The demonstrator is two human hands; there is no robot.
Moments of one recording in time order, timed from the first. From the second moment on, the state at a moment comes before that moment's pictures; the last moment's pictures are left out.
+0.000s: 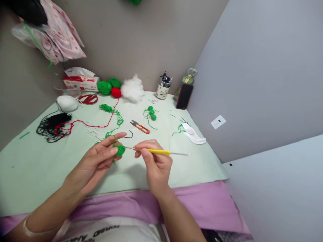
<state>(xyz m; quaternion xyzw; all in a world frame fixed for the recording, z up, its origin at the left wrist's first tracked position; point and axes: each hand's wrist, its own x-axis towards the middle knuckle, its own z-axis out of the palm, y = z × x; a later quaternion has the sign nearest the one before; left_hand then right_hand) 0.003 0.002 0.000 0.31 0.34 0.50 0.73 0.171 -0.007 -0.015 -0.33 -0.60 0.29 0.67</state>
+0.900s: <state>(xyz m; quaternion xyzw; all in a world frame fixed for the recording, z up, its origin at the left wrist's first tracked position) 0.005 -0.001 -0.009 0.45 0.36 0.48 0.67 0.167 0.001 -0.017 -0.34 -0.52 0.44 0.65</state>
